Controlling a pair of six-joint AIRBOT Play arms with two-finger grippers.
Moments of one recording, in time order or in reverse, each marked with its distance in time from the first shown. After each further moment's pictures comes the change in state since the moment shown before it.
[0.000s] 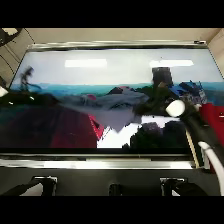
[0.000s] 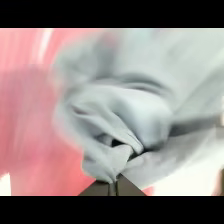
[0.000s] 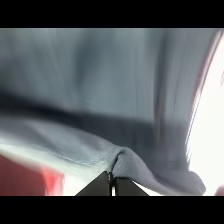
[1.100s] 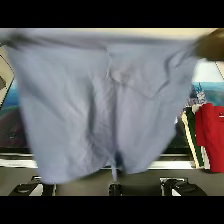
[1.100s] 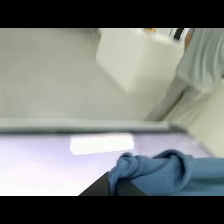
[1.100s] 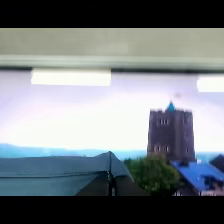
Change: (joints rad) left arm -0.039 0.366 0.182 -0.045 0.274 -0.088; right arm -0.093 0.032 0.687 -0.477 0.386 0.076
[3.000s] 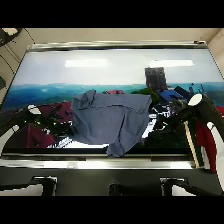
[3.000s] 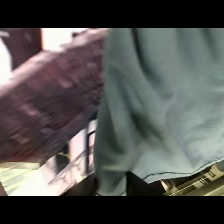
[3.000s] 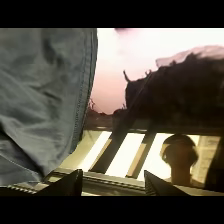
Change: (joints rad) left arm -0.040 -0.642 -0.535 0.181 -0.338 0.029; right arm -0.307 -0.316 -0.732 0.502 0.215 -0.142
